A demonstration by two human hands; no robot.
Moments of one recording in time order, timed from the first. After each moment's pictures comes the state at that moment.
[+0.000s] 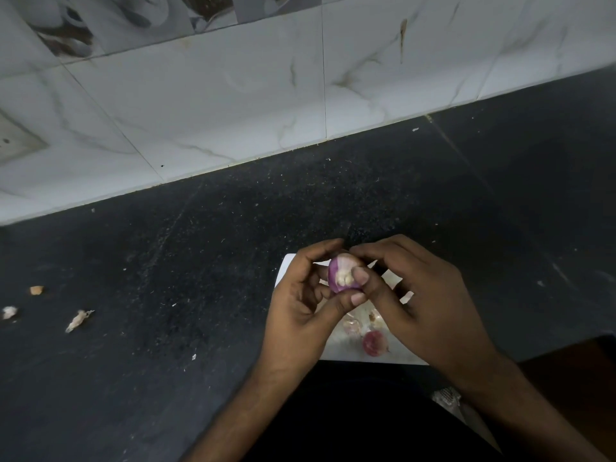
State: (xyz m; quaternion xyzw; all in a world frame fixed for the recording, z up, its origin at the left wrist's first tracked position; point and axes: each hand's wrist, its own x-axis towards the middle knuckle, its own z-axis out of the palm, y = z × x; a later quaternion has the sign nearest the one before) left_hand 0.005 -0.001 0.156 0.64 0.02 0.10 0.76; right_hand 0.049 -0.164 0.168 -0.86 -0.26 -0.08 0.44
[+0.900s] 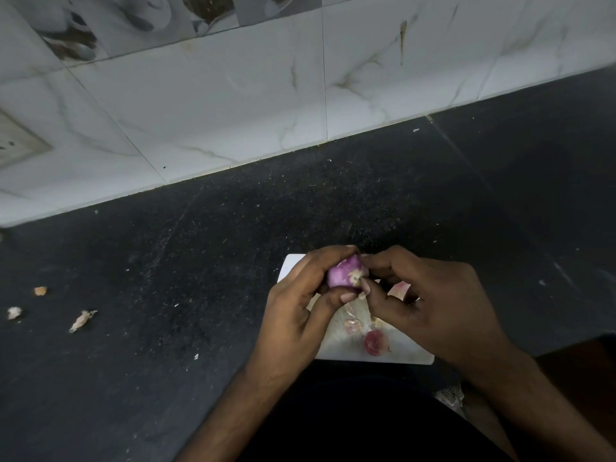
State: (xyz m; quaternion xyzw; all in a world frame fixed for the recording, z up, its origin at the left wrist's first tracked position) left_hand 0.006 0.014 0.155 0.78 -0.10 0.15 0.60; right_hand 0.049 -0.173 0.175 -0.86 -0.29 -0.11 0.41
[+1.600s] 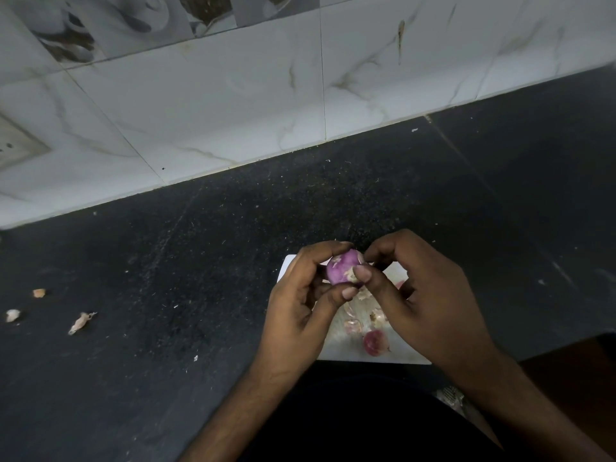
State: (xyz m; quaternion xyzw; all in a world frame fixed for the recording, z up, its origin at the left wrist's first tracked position) left_hand 0.006 0.007 0.152 0.73 -0.05 0.13 0.66; right_hand 0.046 -0.162 0.175 -0.86 -0.24 -0.10 0.43
